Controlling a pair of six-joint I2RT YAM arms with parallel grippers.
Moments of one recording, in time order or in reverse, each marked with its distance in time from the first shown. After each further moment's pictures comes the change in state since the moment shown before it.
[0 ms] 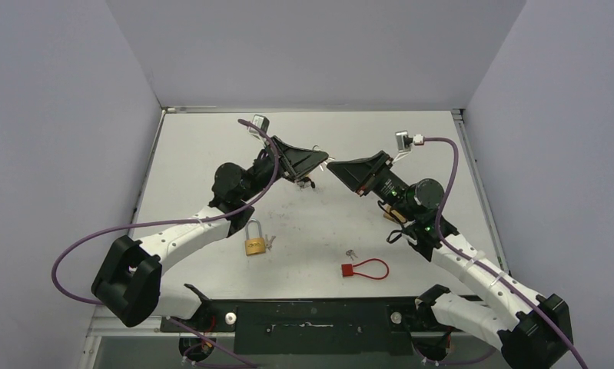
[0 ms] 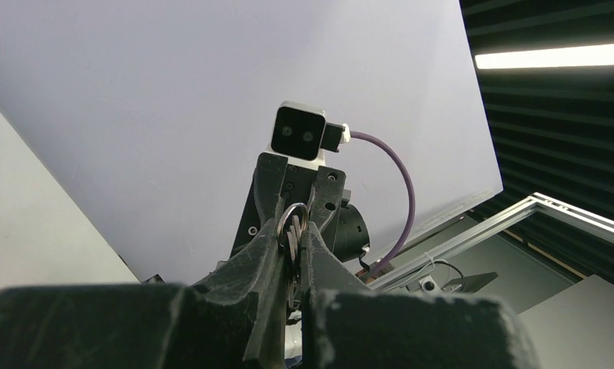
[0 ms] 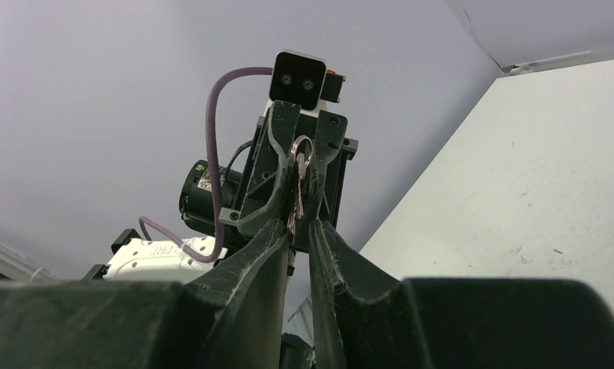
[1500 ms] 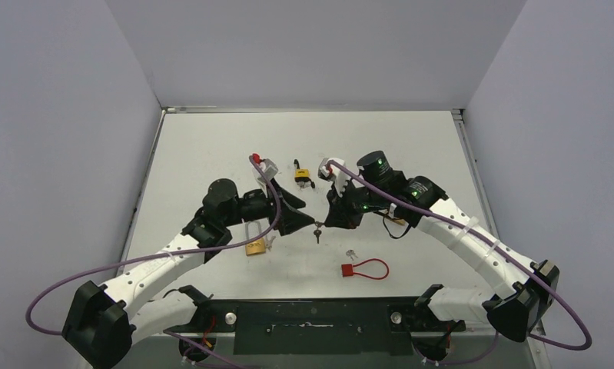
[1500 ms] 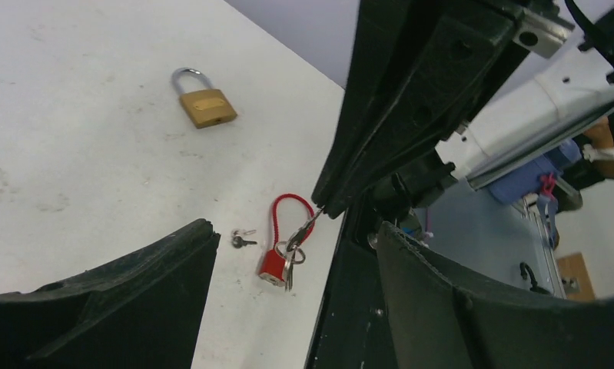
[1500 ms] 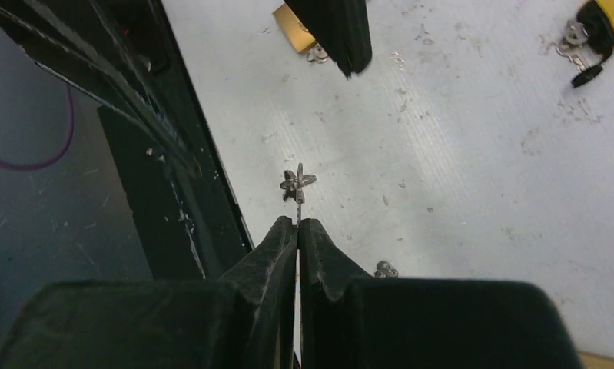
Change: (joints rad) left arm 0.061 -0.318 -0.199 -0.621 0.229 0.940; right arm 0.134 0.260 0.515 -1.342 -0.164 -1.113
